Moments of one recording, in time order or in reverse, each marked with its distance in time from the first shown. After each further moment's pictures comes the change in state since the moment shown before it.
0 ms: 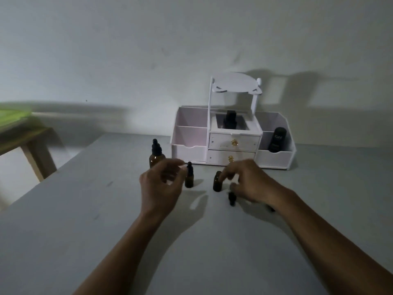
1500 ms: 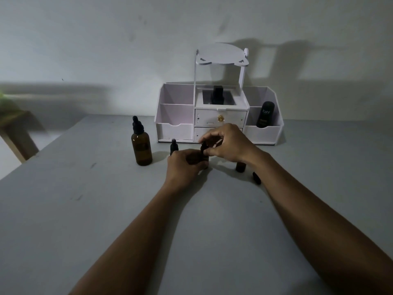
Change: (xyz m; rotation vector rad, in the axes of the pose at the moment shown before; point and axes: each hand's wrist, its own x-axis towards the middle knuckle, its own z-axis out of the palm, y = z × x) left_hand -0.013 0.004 0.077 0.022 -0.471 -0.322; right_hand 0.033 0.018 0.003 0.154 0.123 -0.129
